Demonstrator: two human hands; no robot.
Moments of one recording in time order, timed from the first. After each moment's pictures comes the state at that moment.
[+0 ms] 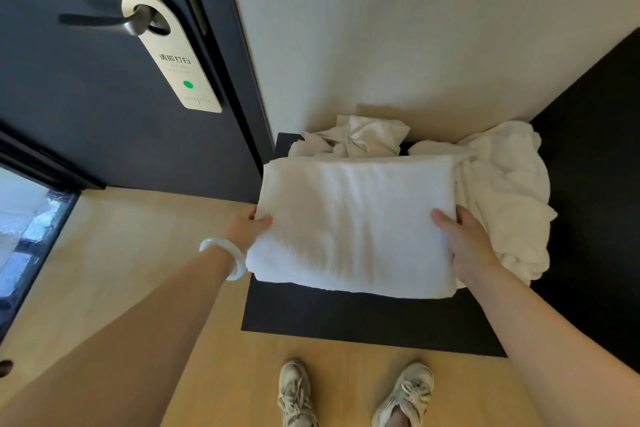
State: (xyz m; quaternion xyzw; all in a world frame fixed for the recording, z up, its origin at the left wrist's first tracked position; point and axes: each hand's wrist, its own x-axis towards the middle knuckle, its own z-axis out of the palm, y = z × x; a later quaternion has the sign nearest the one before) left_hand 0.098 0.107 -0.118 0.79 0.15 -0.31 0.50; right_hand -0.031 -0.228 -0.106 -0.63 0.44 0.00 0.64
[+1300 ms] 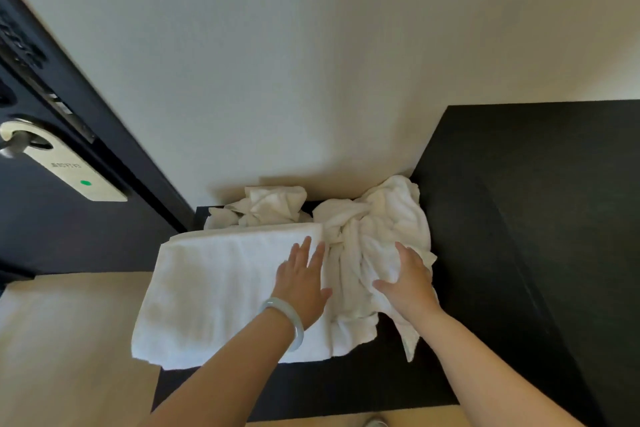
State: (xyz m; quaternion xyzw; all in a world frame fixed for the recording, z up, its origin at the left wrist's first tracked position) left_hand 0.022 -0.162 -0.056 0.93 -0.29 -0.22 0.10; right_hand -0.066 -0.349 -0.062 -0.83 0.37 0.10 0.40
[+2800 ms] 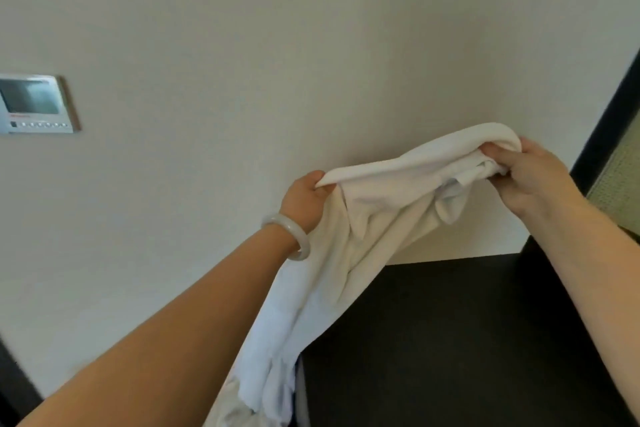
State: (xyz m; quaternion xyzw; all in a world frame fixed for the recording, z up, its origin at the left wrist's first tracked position) left_hand 0.033 -0.487 0.315 0.73 -0.33 -0.04 0.60; right_hand -0.140 -0.722 0.390 -0.57 0.19 -0.43 0.67
